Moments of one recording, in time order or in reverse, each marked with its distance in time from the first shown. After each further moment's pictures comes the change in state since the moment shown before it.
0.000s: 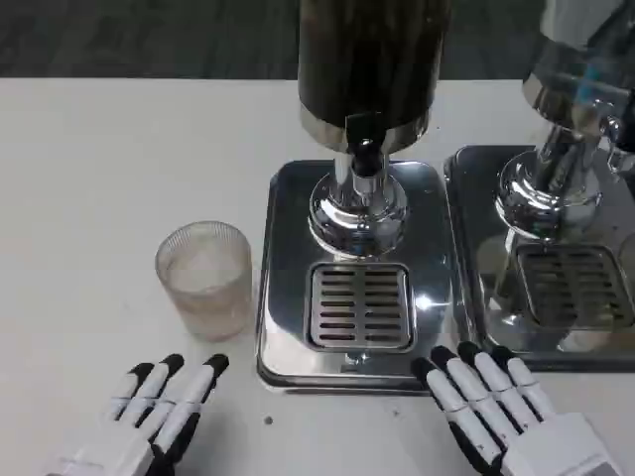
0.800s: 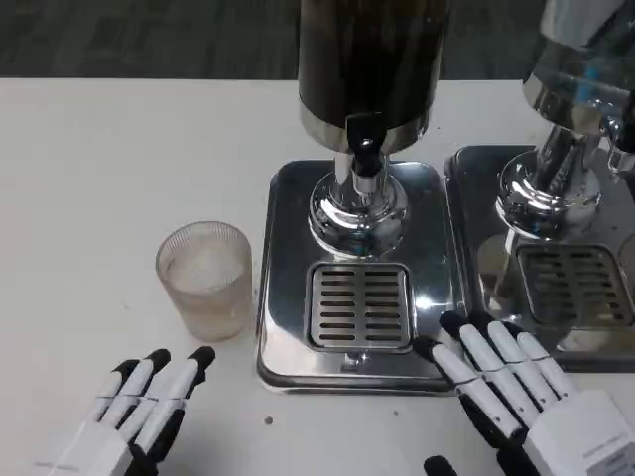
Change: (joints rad) left arm 0.079 0.039 0.031 -0.087 -0.101 -0.028 -0.013; right arm 0.068 -0.034 -0.054 -0.178 0.132 -0.049 0.062
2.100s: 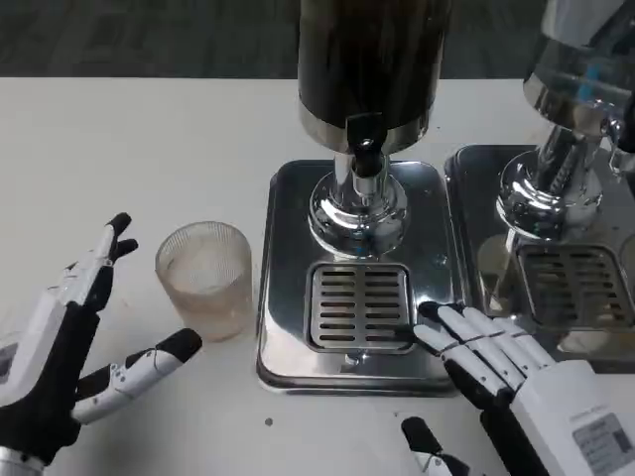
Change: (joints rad) left arm -0.404 -0.102 0.065 0.281 -0.351 0.028 -0.181; right arm -0.064 0.121 -0.005 0.011 0.080 -0.028 0.083
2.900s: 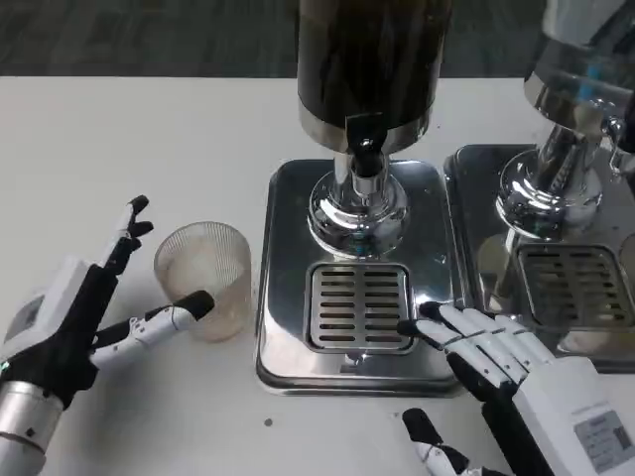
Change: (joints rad) left arm -0.268 0.001 -0.050 0.299 -0.053 0.009 -0.109; right arm -0.005 0.029 -0.007 0.008 0.020 -0.001 0.012
